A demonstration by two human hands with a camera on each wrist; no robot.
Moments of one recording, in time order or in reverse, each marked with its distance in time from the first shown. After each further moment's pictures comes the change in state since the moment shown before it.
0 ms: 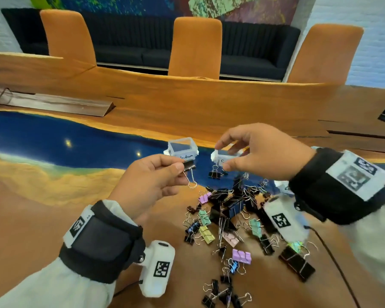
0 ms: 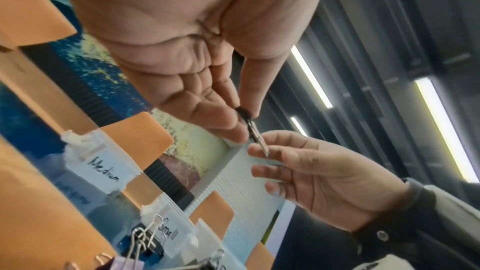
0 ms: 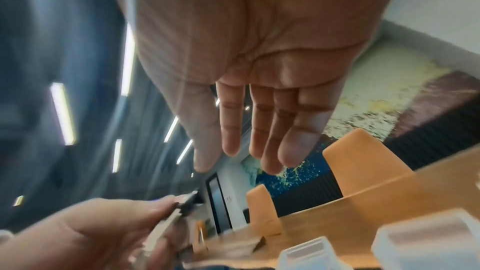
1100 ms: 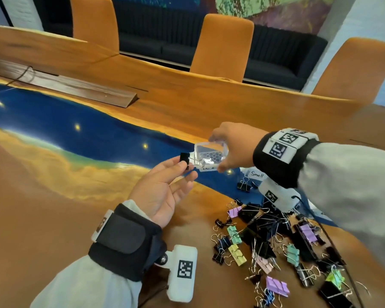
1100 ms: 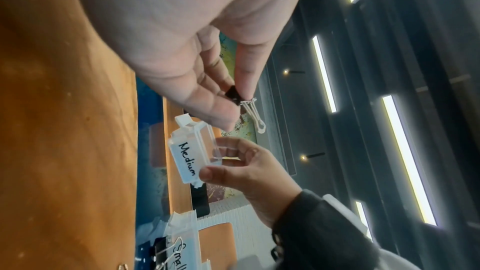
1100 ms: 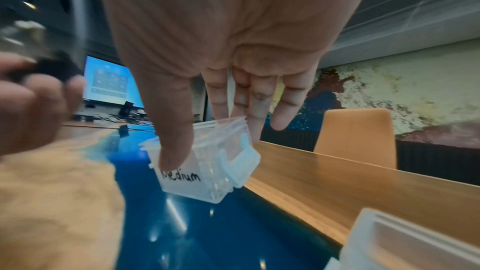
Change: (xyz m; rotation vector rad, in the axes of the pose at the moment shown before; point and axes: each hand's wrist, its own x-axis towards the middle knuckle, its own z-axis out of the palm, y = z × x) left_hand 0.039 -0.031 -0.045 -0.636 0.142 -0.111; right_hand 0.138 -0.019 0.055 -0.598 -0.242 -0.030
